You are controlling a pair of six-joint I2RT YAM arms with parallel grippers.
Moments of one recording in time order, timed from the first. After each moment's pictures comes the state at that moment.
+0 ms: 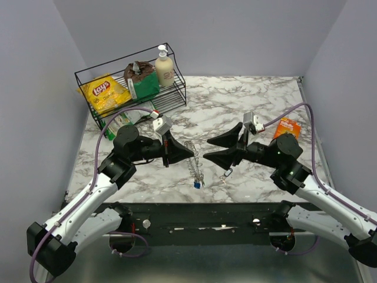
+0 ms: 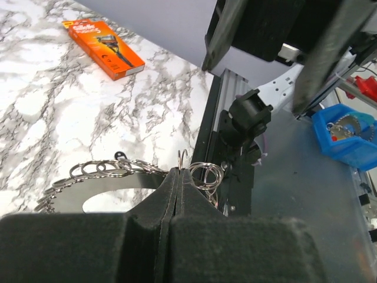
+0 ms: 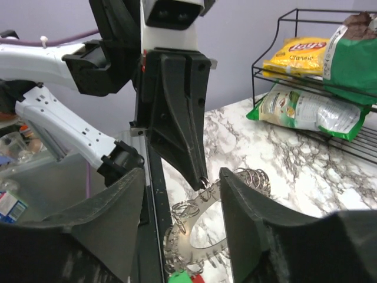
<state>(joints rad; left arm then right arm) -0.58 0.86 0.73 0.10 0.81 -0.39 0.80 0.85 0.74 0.29 -0.52 0.28</state>
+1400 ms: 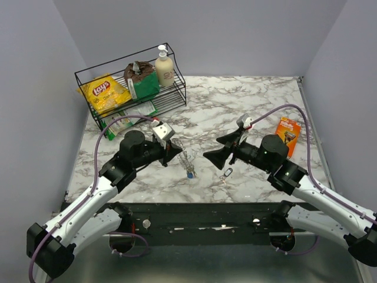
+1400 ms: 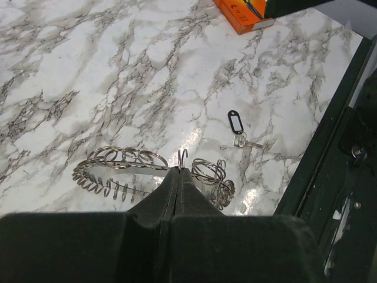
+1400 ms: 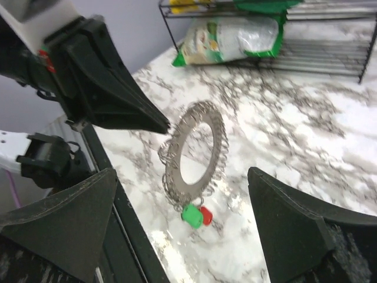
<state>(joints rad) -0.59 0.83 0.67 -0.12 0.41 -0.05 0.80 0.85 0.69 0.11 -0.22 0.27</state>
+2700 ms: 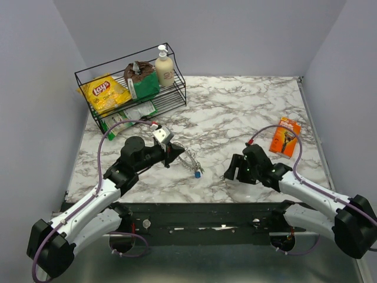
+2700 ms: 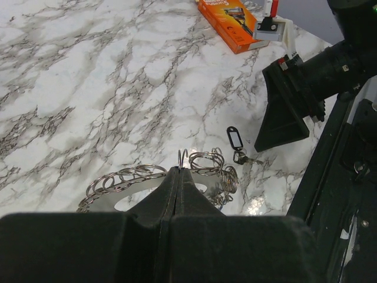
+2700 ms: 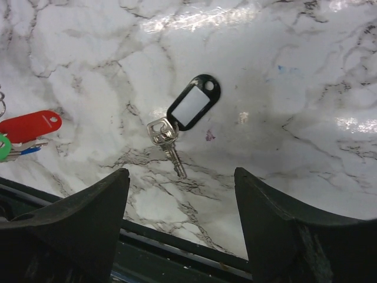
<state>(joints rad) -0.59 0.83 0.53 0.14 0.41 -0.10 0.65 1.02 0.48 -0.38 0.01 0.76</state>
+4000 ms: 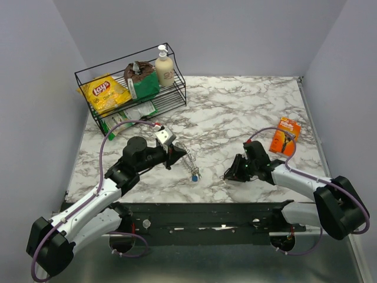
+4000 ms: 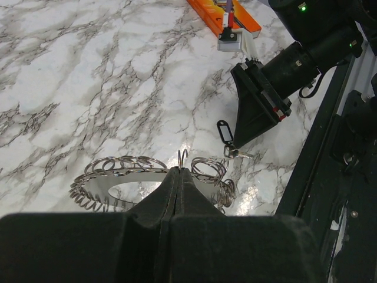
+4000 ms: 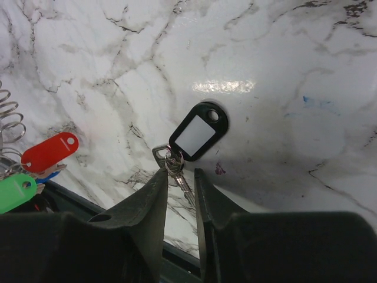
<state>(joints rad) -0.62 0.85 0.53 0.12 0.42 -0.10 0.49 1.23 0.44 -0.16 -0.26 0.79</state>
